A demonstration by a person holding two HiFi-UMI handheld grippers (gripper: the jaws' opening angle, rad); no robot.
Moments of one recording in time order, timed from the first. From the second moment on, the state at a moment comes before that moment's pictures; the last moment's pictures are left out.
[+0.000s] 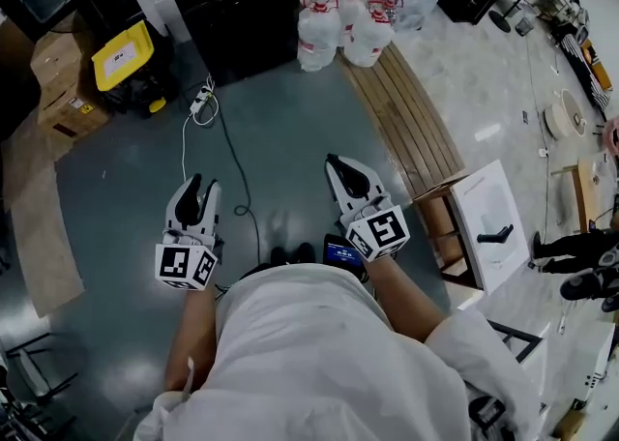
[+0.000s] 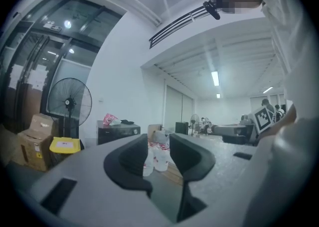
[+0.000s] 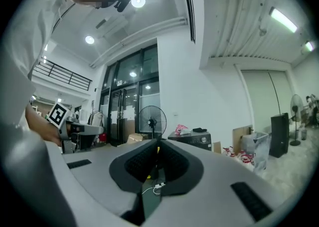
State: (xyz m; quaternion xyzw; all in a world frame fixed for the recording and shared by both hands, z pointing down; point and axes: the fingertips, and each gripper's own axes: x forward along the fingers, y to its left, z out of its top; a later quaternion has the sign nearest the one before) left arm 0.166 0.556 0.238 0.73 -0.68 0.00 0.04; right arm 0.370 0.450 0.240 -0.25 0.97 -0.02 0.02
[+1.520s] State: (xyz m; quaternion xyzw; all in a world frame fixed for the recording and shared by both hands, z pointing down) left arm 0.190 0.561 0.242 0.74 -0.67 0.01 0.05; right arm 0.409 0.446 0.254 -0.28 0.96 -0.04 0.01
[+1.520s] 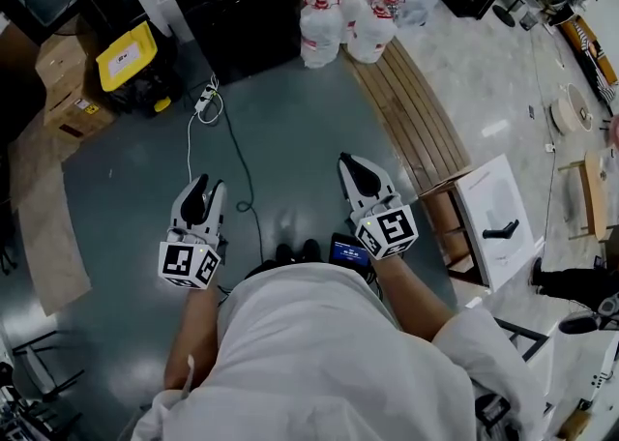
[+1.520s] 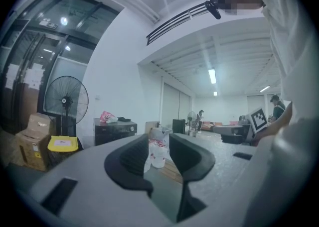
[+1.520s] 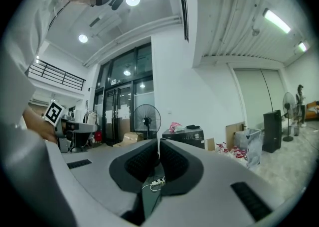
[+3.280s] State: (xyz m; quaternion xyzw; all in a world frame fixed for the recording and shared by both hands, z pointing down) left arm 0.000 0.246 0.287 0.70 -0.70 -0.03 0.09; right arm 0.246 0.118 0.281 -0.26 0.96 -0.05 -0.05
